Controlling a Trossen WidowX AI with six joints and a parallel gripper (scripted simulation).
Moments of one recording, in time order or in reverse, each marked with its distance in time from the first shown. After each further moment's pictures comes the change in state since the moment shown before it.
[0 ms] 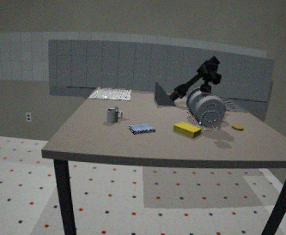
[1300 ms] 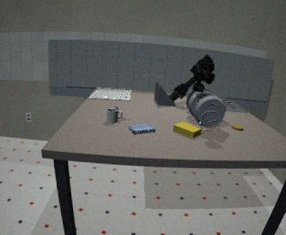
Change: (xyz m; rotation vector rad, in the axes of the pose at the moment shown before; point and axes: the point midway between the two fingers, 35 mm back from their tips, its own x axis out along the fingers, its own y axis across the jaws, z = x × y) arm 0.003 -0.004 -0.046 -0.023 0.011 -0.009
